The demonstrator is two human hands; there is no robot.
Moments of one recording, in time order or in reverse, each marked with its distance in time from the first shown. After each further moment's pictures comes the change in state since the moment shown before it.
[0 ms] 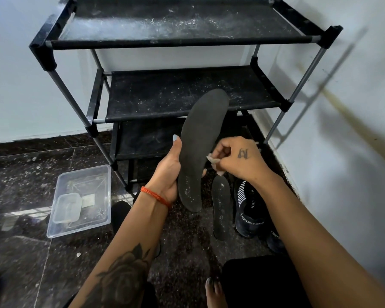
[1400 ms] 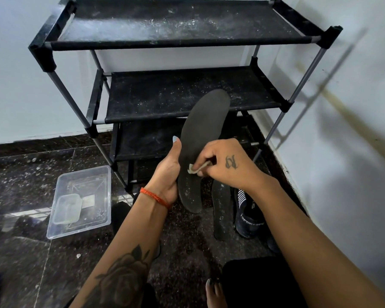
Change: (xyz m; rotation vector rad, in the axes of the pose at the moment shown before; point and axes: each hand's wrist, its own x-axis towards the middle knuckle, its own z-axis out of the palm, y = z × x) left_hand -0.001 -0.001 -0.001 -0.016 -0.075 0.018; right_hand -0.008 -0.019 0.004 -0.065 -0.110 -0.345
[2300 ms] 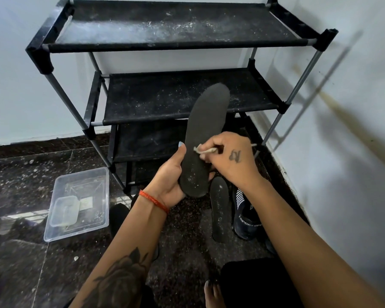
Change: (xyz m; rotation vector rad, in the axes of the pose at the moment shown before) left_hand -0.006 0.000 0.011 -0.073 -0.064 -0.111; right_hand 0.002 0.000 0.004 0.189 0.317 0.239
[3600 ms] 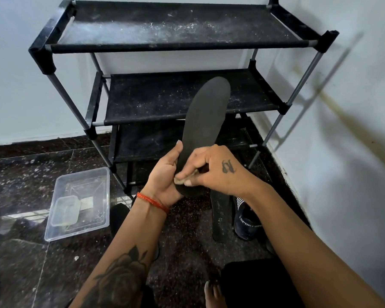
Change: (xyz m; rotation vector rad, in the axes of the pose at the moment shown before) left_hand -0.007 0.007 -0.003 -0.095 -0.070 0.015; right_hand -0.015 -0.020 -0.002 0.051 -0.448 -0.220
